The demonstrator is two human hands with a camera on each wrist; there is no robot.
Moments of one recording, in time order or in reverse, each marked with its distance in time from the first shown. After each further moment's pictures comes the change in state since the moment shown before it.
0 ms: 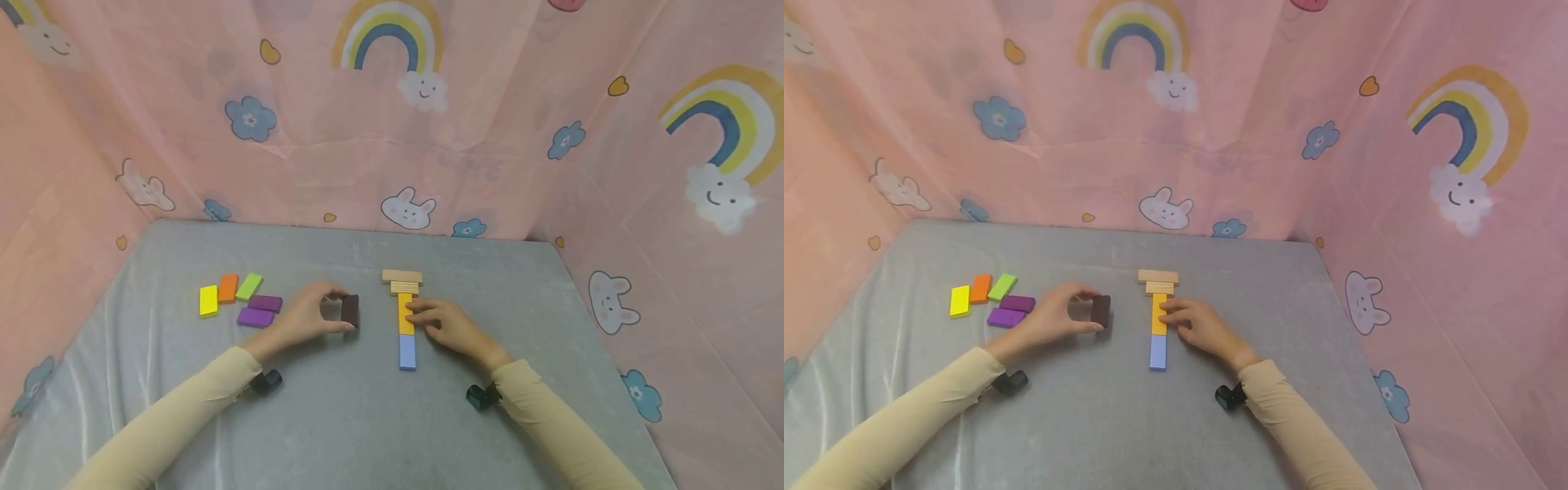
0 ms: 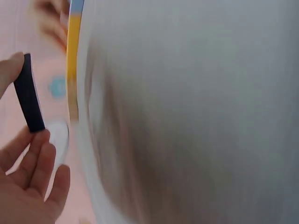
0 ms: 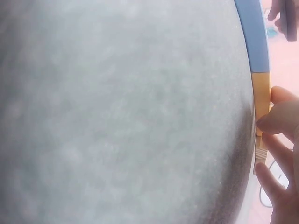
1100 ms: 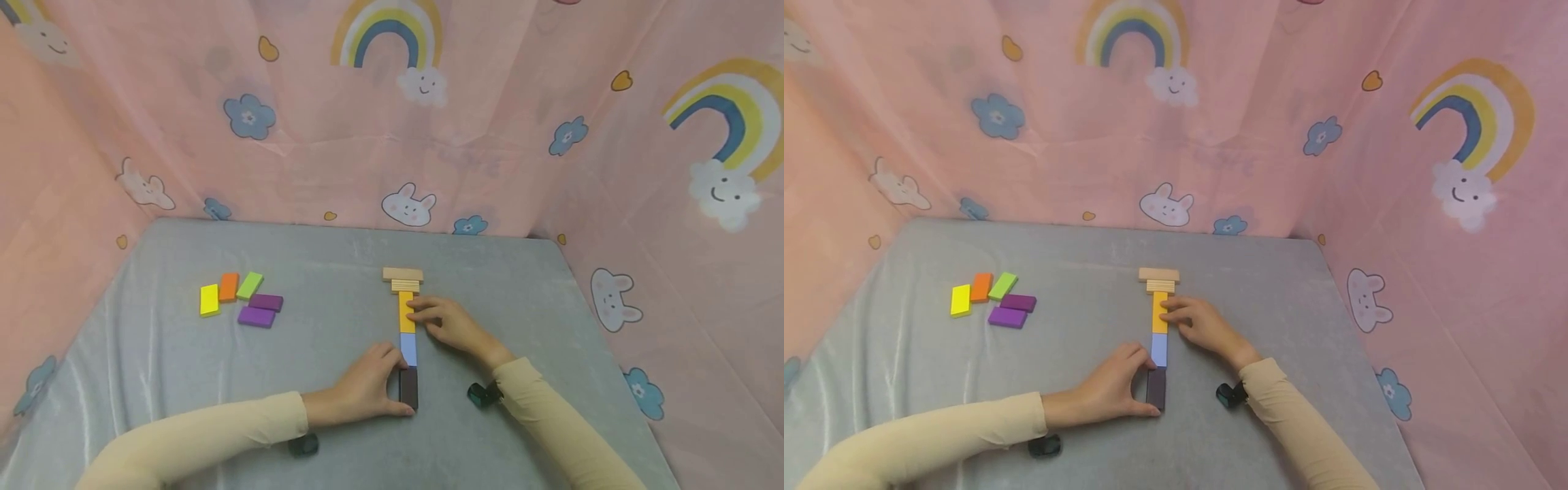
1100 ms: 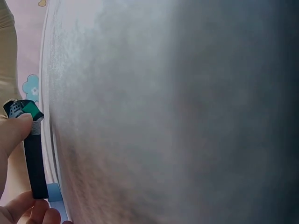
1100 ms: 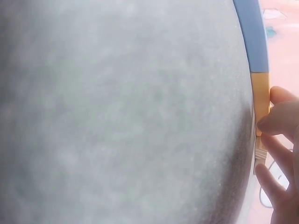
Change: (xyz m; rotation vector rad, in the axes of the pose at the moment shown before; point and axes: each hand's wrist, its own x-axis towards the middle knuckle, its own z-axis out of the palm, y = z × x) left_hand -0.043 0.086 0.097 0.113 -0.179 0.162; right_hand 0.001 0.003 -0.001 -0.001 0.026 -0.054
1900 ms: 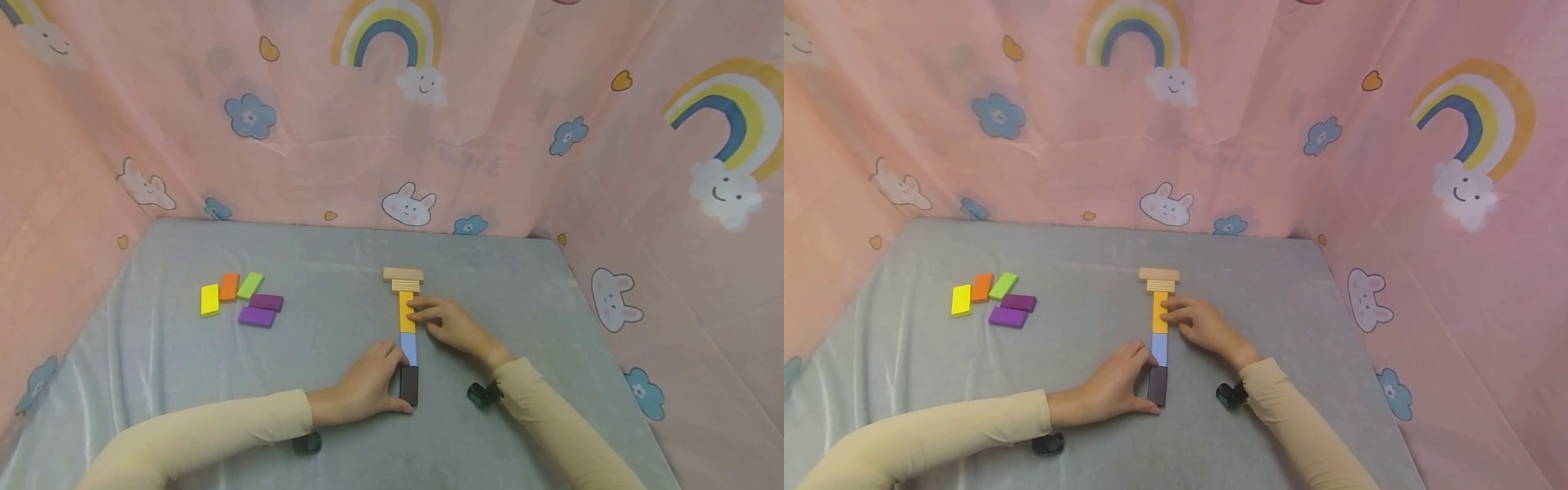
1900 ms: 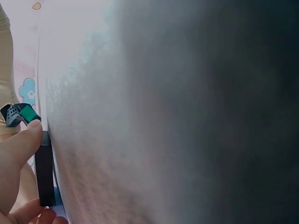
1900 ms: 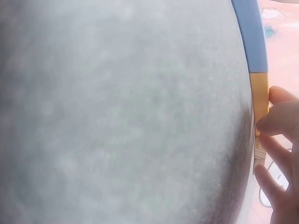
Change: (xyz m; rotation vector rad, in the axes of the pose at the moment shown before) left_hand 0.005 -0.001 0.005 0.096 0.021 0.017; right_hand 0.000 -0.002 0.000 -0.001 -0.007 0.029
